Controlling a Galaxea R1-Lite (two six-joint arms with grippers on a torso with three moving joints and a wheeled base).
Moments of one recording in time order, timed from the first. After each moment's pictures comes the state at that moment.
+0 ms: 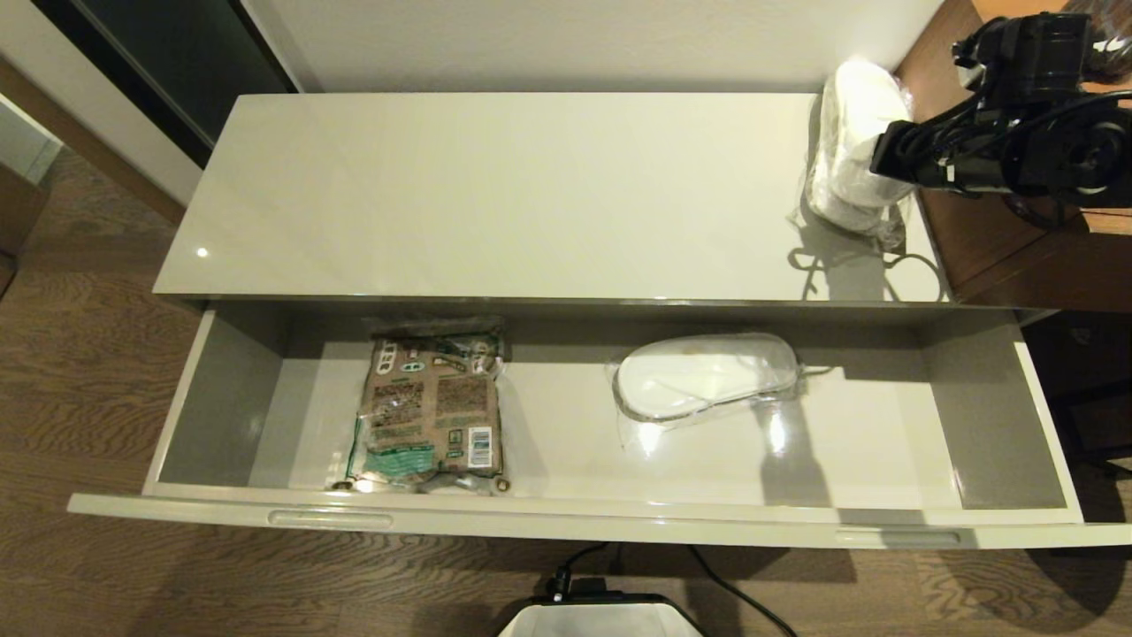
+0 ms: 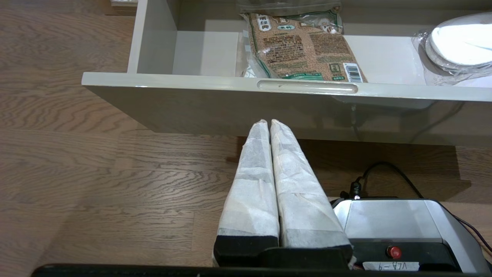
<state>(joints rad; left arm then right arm) 0.00 0.00 0.00 0.01 -0.01 0.01 0.03 1.99 -1.91 0.08 -0.21 0.24</state>
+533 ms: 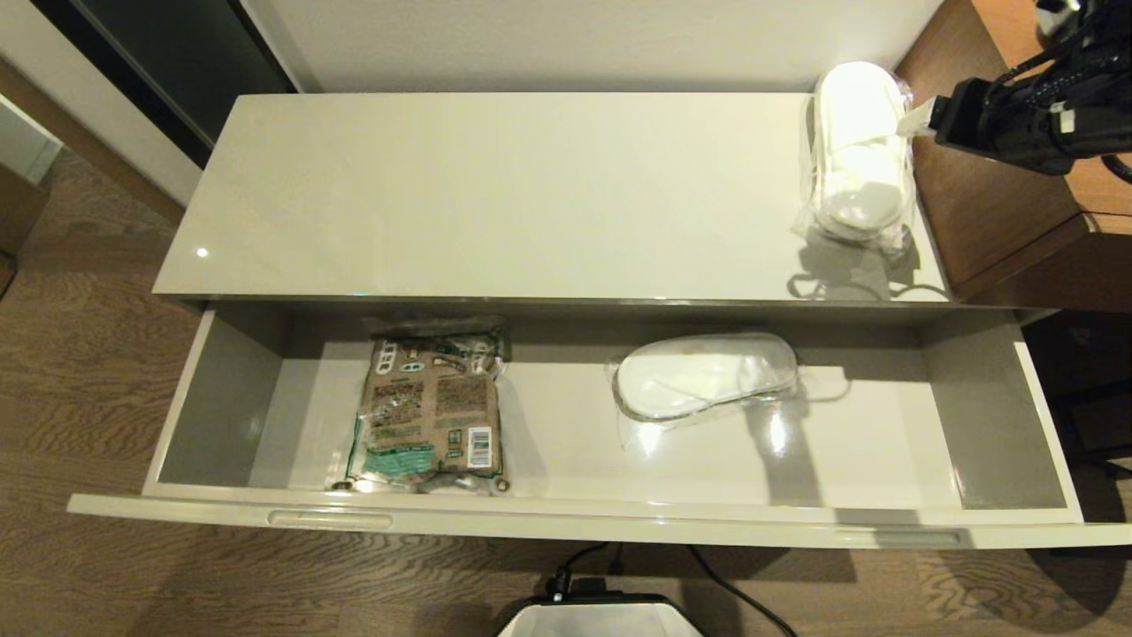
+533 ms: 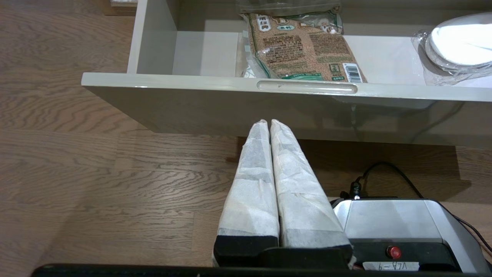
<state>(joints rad) 0.00 0.00 0.00 0.00 -0.01 0.01 0.05 1.79 -1.90 0.33 -0.20 0.25</state>
